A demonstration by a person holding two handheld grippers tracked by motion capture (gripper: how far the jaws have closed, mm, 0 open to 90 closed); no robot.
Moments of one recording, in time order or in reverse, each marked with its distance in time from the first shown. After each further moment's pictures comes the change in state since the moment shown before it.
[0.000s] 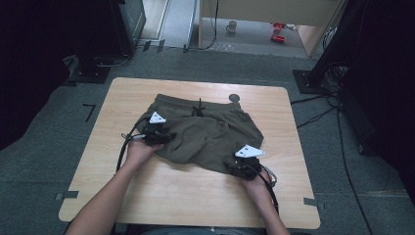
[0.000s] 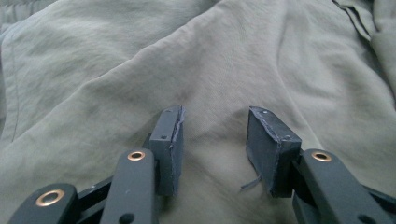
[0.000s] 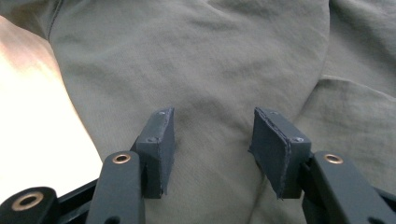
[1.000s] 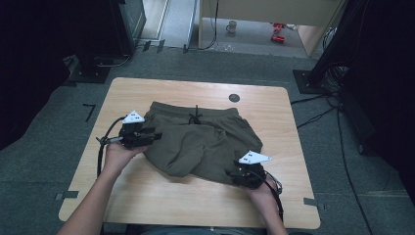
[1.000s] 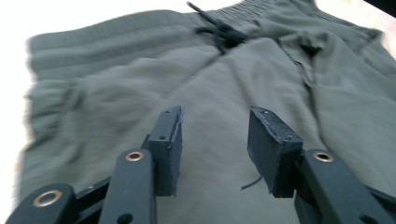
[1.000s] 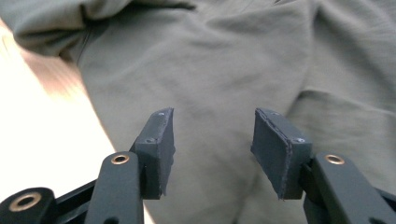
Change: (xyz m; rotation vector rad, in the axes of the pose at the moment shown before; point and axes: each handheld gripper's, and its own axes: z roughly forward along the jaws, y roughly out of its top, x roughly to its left) left arm -0.009 -0.005 -0.083 -0.072 -0.079 -0.012; right arm 0.021 -0.002 -0.035 0.023 0.072 0.025
